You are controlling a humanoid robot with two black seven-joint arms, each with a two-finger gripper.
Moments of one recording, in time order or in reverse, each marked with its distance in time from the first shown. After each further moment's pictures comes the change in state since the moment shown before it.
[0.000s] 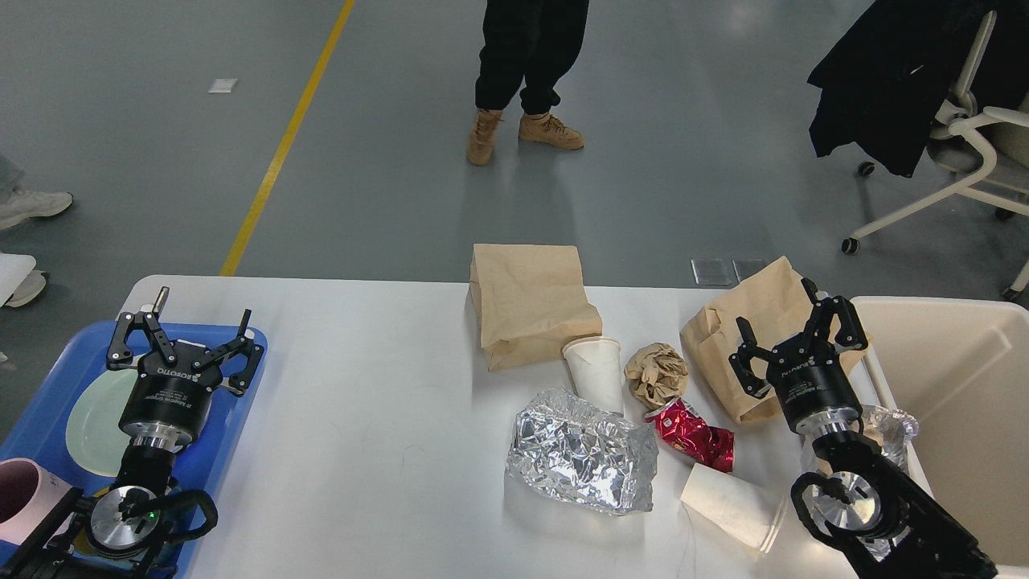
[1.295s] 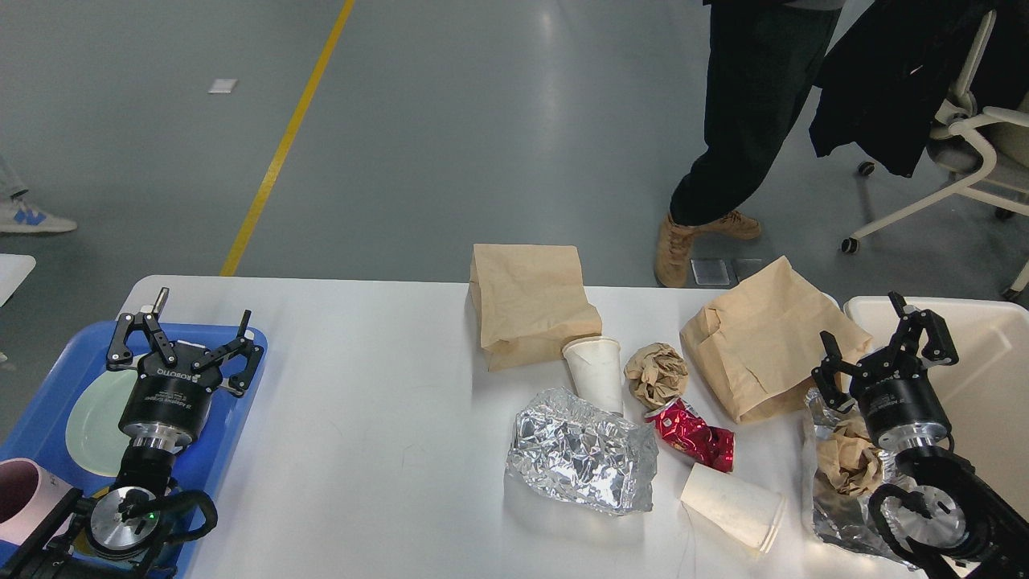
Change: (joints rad) left arm 0.002 0.000 -0.001 0.000 0.000 0.000 0.000; right arm -0.052 -0.134 0.076 -0.033 0.002 -0.004 -0.009
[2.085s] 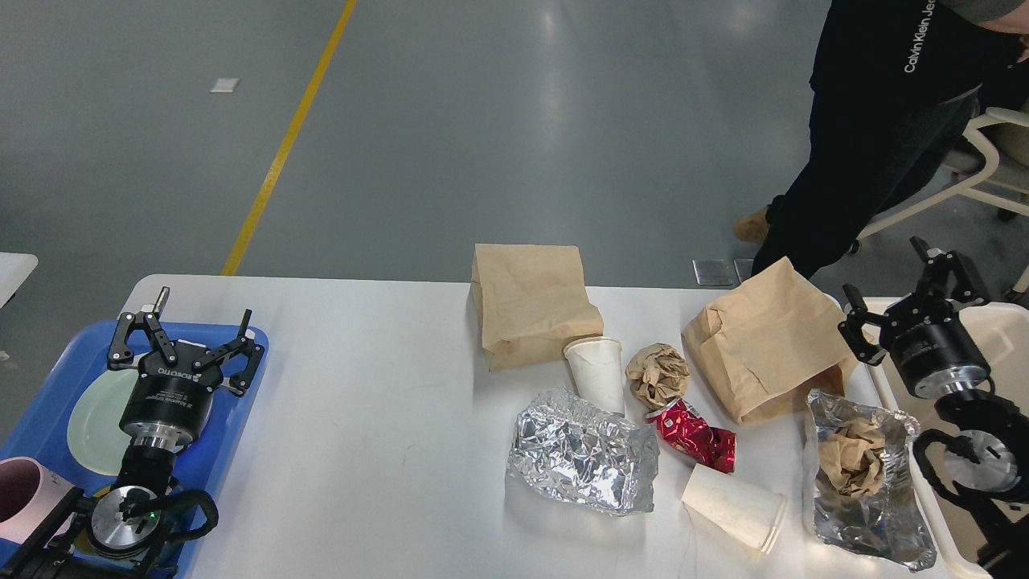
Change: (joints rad) left arm -0.002 -0.001 0.000 0.000 0.000 0.000 0.000; right arm 0.114 -0.164 -0.073 0.020 0.047 -0.001 -0.111
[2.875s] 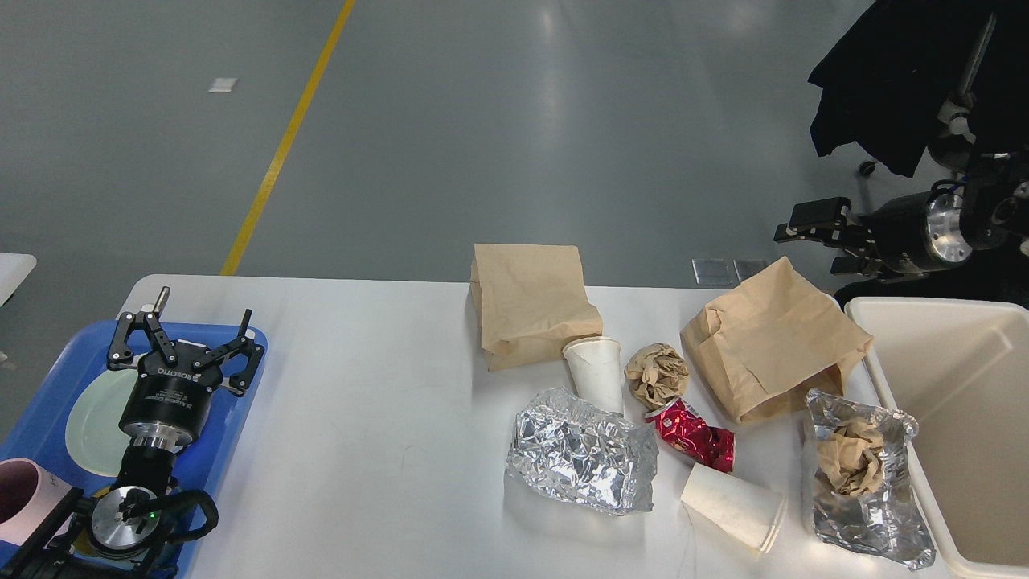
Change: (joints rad) left arm 0.000 0.000 0.000 -0.001 0.000 0.000 0.000; right arm 1.421 -0.028 -2.313 0.028 0.020 0.321 -0.007
